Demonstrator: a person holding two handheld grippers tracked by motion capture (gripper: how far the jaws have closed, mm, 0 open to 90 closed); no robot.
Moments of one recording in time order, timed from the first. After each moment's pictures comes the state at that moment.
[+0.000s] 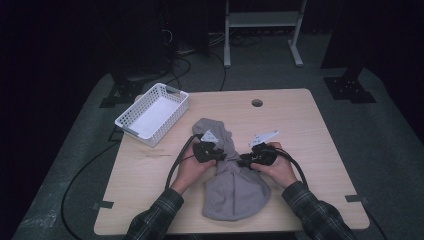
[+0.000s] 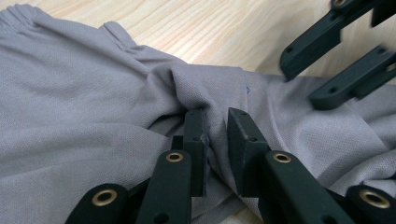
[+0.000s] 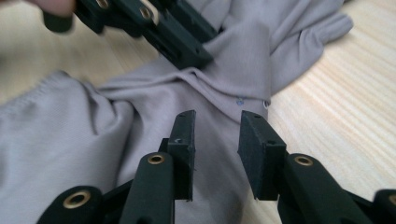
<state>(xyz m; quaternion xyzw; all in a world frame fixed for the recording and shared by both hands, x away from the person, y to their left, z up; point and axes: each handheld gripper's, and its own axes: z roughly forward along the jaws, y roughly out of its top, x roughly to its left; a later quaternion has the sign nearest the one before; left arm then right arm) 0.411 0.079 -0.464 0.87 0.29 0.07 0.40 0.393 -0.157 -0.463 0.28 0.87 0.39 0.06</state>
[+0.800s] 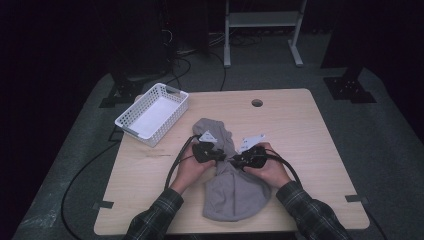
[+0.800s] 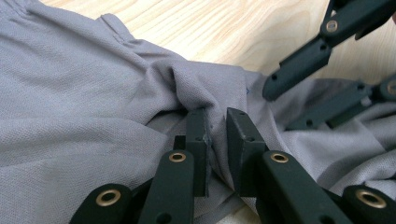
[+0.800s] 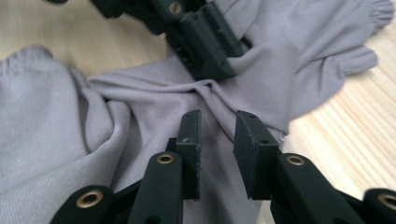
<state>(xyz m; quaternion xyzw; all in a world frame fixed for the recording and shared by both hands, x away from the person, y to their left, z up) 0.413 0.082 -0.468 0.86 0.30 0.06 0.41 0.389 -0.130 -0.464 0.20 0.90 0.36 0.11</state>
